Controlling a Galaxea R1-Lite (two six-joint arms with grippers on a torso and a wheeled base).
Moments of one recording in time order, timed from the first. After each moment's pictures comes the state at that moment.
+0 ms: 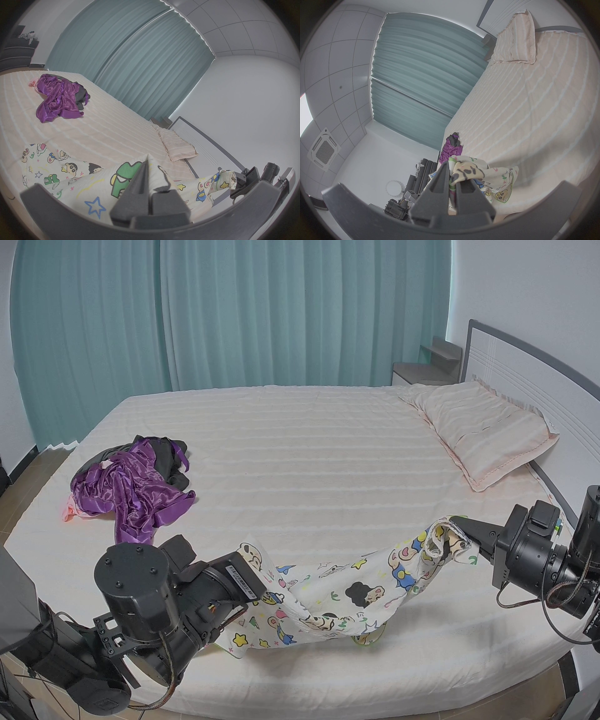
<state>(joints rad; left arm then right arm) -0.79 1.77 -0.39 -1.27 0.41 -0.69 0.53 1.41 -0.38 -0.92 0.06 1.04</state>
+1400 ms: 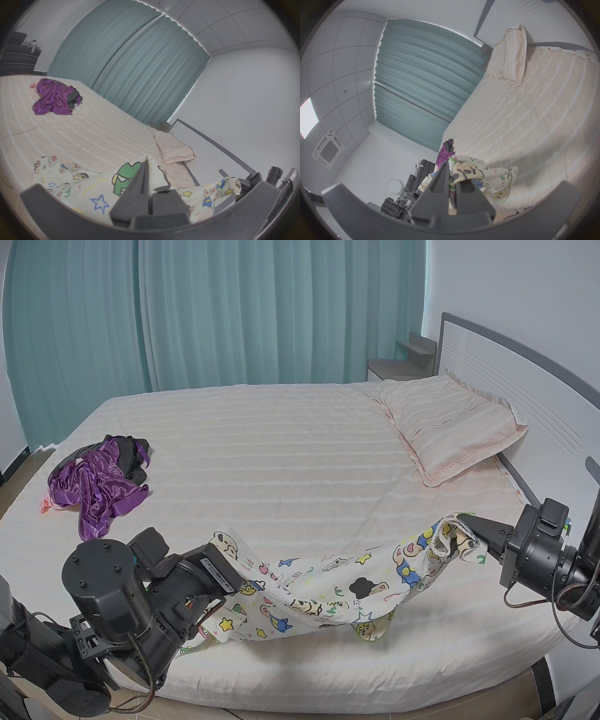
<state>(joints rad) -0.79 1.68 -0.36 -1.27 0.51 -0.63 0.54 1.37 -0.37 -0.92 0.06 1.01</state>
